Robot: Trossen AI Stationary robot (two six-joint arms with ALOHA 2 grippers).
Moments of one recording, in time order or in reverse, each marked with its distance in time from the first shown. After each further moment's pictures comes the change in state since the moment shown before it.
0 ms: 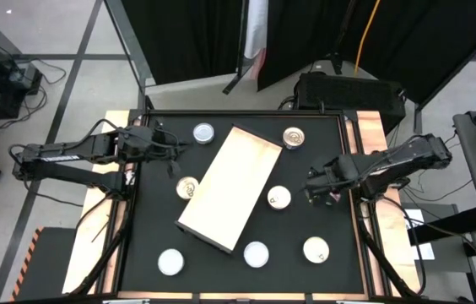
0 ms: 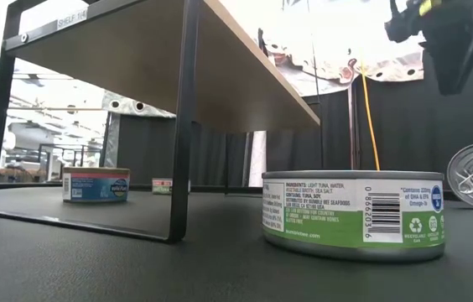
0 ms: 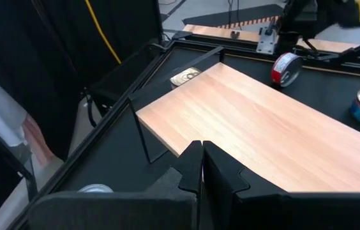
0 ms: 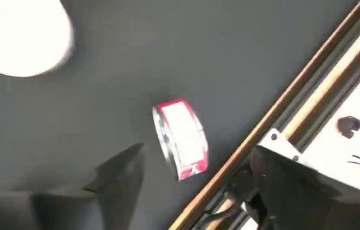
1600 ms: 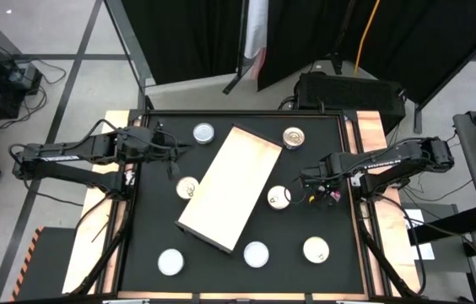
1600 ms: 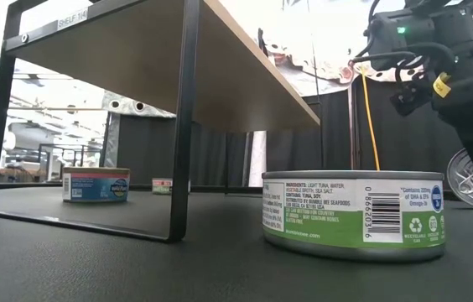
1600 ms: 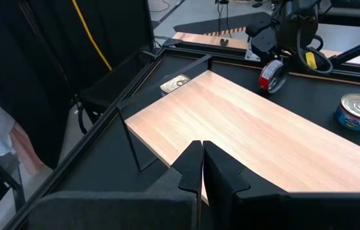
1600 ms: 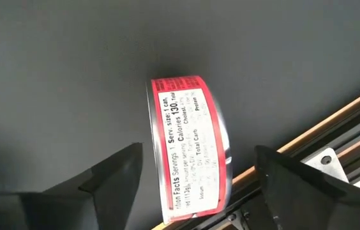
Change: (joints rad) left arm -0.013 0.000 0.000 0.030 0.014 -0.001; right arm -0.212 -0.017 -0.353 0.303 -0.186 -0.386
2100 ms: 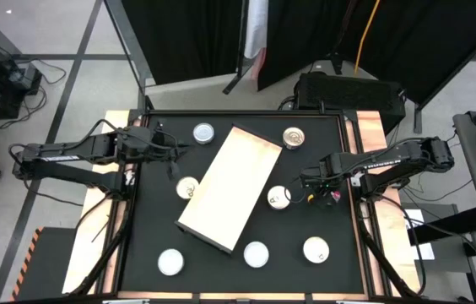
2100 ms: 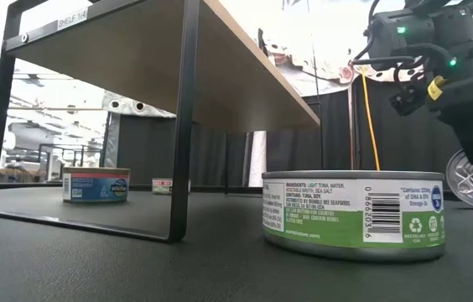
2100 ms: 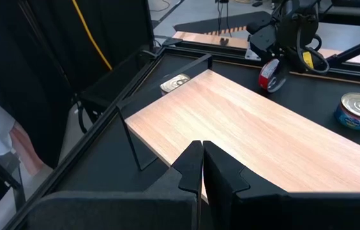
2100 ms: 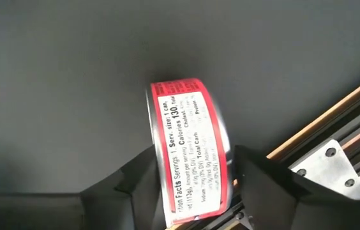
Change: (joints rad) left arm 0.000 0.000 0.000 -0.004 0.000 0.000; right arm 0.000 0.000 0.000 0.004 0.005 0.076
